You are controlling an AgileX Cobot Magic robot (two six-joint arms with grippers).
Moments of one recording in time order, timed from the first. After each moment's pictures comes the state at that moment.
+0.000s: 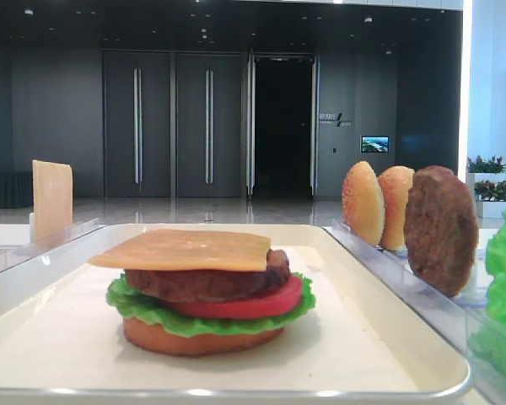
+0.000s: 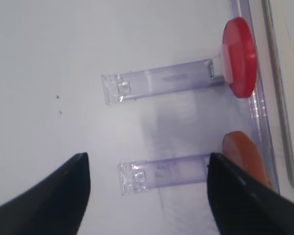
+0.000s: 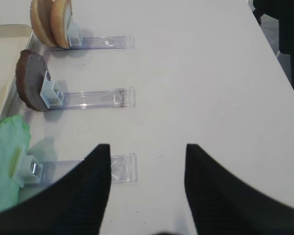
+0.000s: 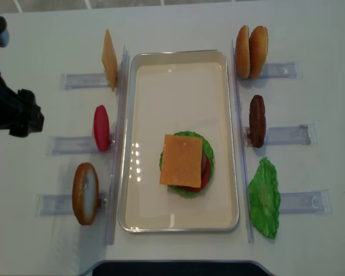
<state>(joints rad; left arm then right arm) -0.07 1.13 -0.93 0.10 1.04 0.04 -0.01 -0.01 -0.50 0.05 1.14 -0.04</state>
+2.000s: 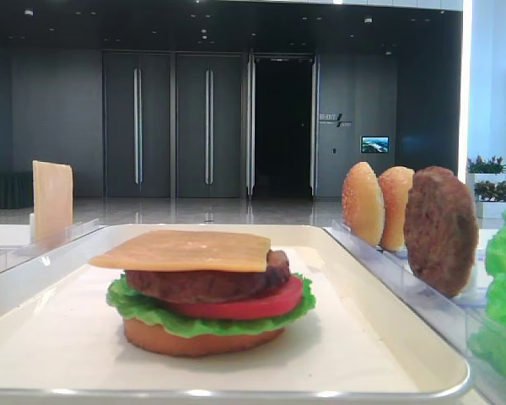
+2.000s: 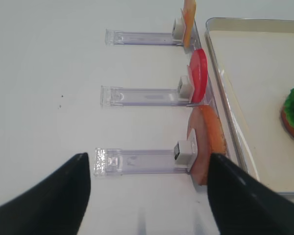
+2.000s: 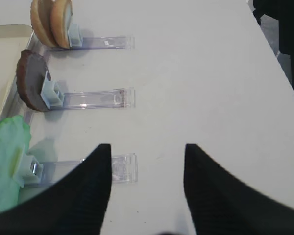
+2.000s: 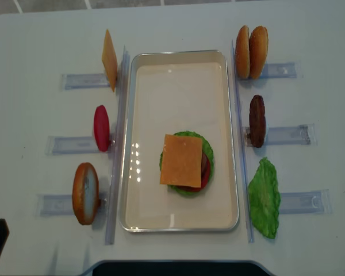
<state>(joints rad) -0.07 -0.02 -0.48 0.05 1.11 -0.11 -0.01 -0.01 -0.50 0.05 1.14 -0.04</state>
